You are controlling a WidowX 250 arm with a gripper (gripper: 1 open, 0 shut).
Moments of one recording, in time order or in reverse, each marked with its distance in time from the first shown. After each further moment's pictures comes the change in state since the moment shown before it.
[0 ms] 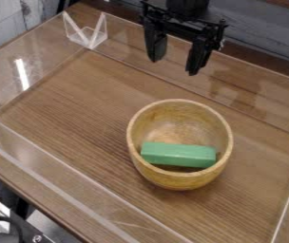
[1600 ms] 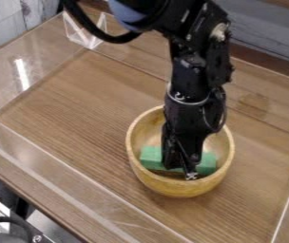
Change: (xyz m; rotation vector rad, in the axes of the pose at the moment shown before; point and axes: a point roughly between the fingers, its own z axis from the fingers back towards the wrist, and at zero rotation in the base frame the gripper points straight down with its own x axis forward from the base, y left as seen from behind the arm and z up) arm -0.065 -0.049 -0.086 0.038 0.001 -0.787
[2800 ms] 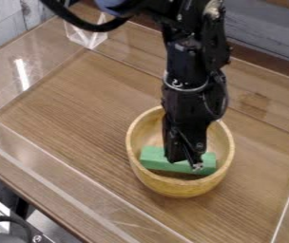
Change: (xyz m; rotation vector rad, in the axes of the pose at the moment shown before) arm -0.001 -0.003 0.018 -0.021 -0.064 0.090
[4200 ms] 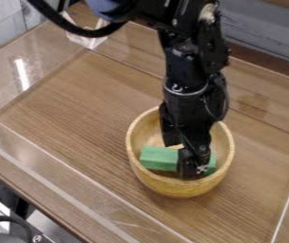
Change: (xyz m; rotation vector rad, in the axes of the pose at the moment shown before) arm 0.006 0.000 -0.003 0.012 -0.064 0.012
